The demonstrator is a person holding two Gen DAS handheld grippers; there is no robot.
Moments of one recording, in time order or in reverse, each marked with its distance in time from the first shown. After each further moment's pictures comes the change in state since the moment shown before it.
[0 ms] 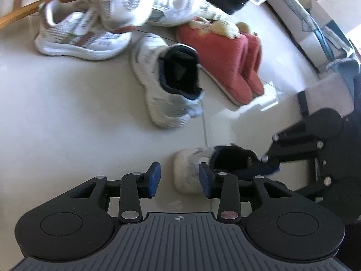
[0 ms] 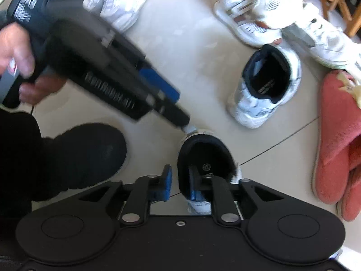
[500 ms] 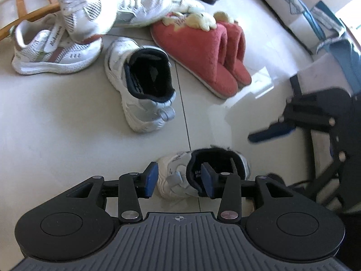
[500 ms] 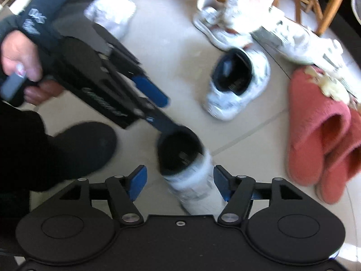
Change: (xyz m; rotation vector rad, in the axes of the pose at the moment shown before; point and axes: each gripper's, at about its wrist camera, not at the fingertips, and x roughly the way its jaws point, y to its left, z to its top) left arm 0.015 -0.030 0.008 0.106 0.051 0.022; right arm -0.028 -0.018 -0.021 0.025 -0.016 -0.076
